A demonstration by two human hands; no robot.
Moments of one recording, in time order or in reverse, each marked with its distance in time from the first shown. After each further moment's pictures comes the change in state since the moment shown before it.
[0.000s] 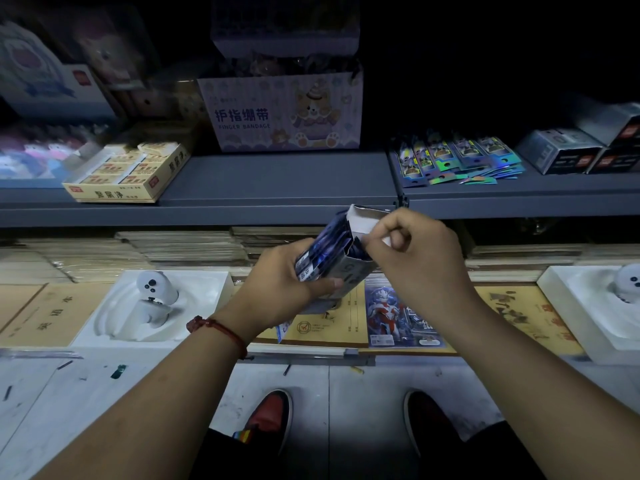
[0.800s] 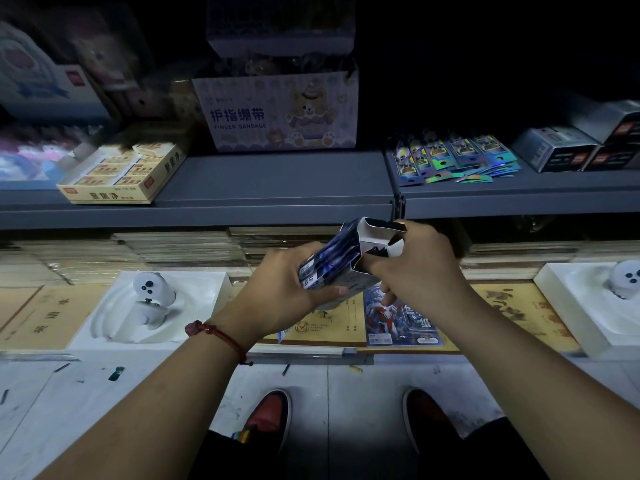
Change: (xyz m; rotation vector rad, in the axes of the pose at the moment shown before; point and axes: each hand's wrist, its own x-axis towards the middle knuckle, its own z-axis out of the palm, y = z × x) left_hand -0.002 0.000 0.004 0.086 -0.029 0.086; right_hand -0.004 -0.009 -0.009 0.082 -0.185 0.184
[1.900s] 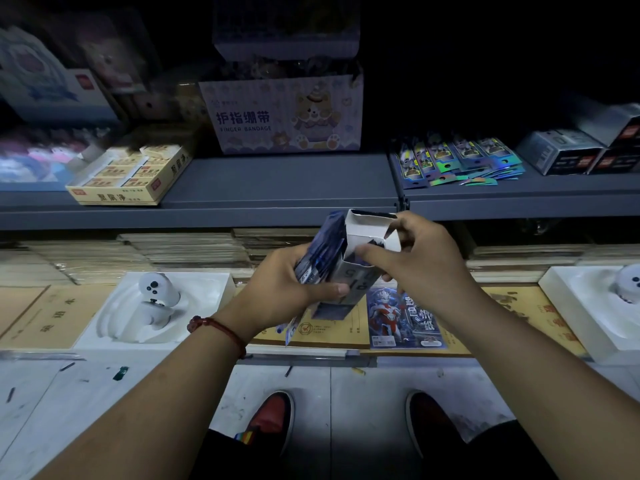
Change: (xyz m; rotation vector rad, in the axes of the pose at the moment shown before) left_hand 0.001 0.000 -0.007 -0.299 -0.064 -0.144; right_hand 0.009 0.007 0.003 0.031 0.047 -0.027
